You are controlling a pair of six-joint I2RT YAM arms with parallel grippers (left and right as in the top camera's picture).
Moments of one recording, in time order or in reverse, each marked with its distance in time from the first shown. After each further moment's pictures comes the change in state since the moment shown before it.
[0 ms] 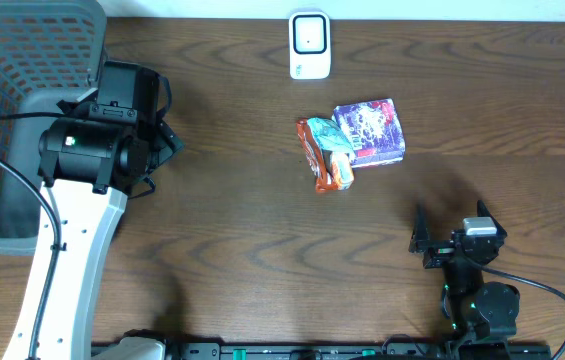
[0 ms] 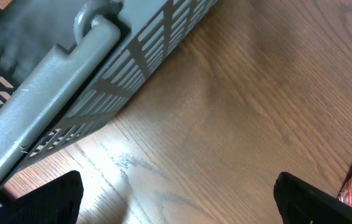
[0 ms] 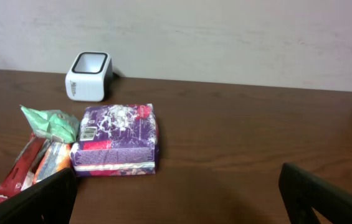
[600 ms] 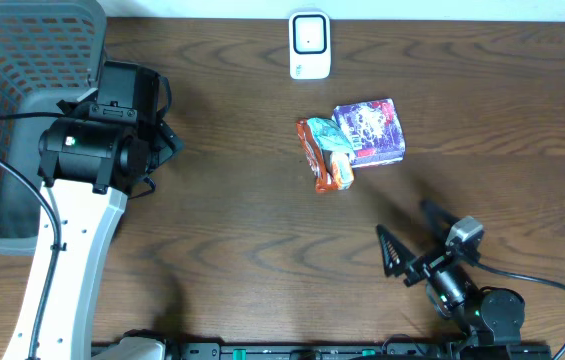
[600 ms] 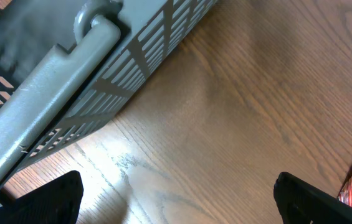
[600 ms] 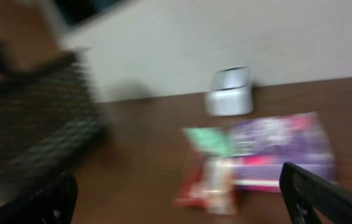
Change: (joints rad) left arm 0.000 0.000 0.000 0.000 0.000 0.000; right arm -0.002 0.000 0.000 0.127 -0.542 0.436
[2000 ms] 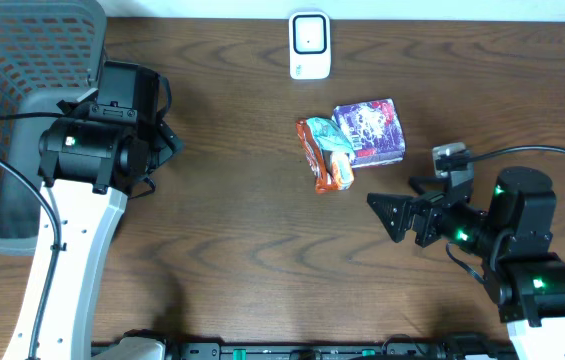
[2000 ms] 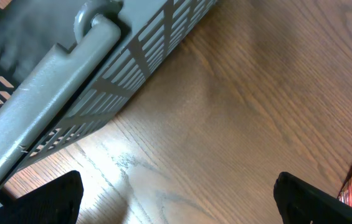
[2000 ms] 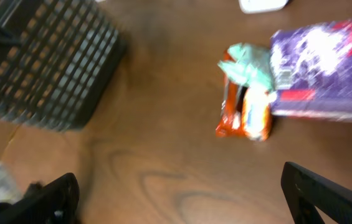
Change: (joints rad) left arm 0.000 0.000 -0.001 0.000 0.000 0.000; right arm 0.000 0.832 0.811 -0.703 -0.152 -0.236
